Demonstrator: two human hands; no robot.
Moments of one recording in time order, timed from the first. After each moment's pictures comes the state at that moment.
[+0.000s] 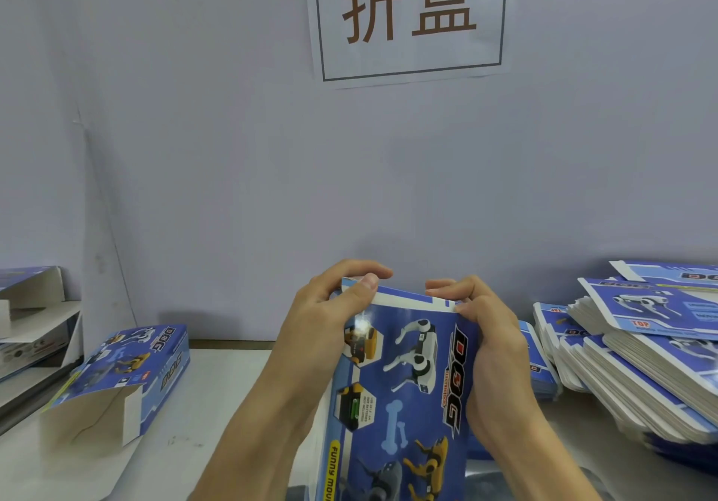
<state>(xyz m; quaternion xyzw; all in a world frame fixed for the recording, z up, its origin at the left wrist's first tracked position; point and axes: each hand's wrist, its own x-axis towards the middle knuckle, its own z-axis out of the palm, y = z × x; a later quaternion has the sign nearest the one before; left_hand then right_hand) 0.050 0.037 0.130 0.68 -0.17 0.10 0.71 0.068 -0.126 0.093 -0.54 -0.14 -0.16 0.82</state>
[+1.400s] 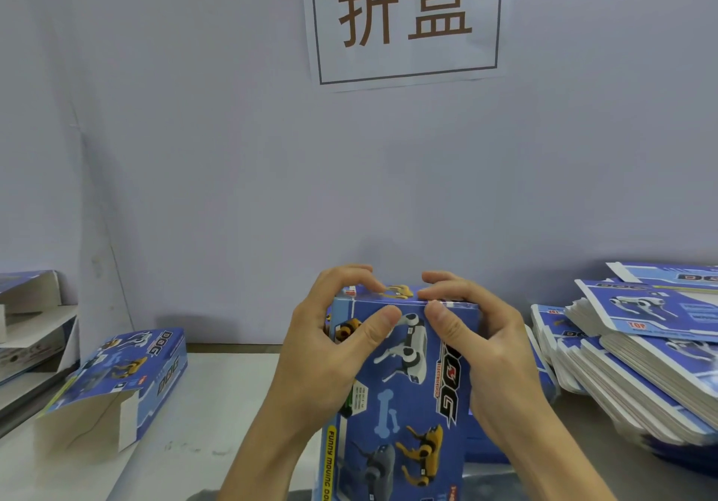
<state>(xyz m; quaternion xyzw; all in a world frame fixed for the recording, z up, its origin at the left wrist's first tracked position) 0.052 0.032 0.113 0.68 -0.25 0.23 0.65 0.059 -0.136 0.100 -0.58 -0.22 -0.19 0.76</state>
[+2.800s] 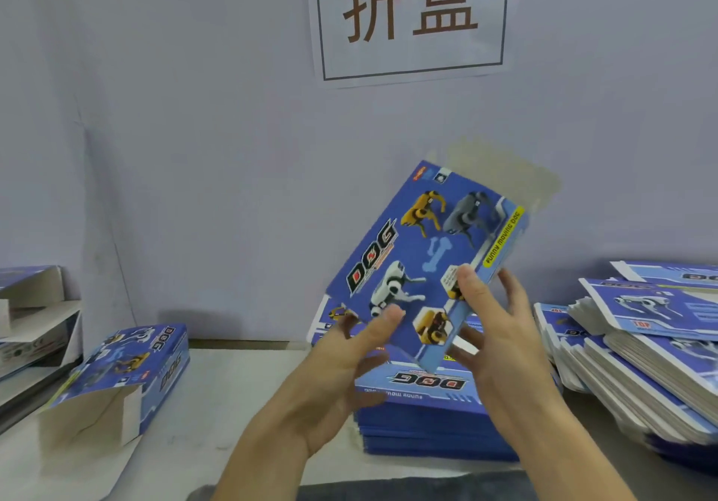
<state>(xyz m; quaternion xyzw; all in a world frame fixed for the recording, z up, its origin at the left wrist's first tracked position) 0.061 0.026 0.098 0.65 -0.04 -0.07 0.76 0.068 -0.138 0.103 -0.51 -0.07 -0.15 0.85</state>
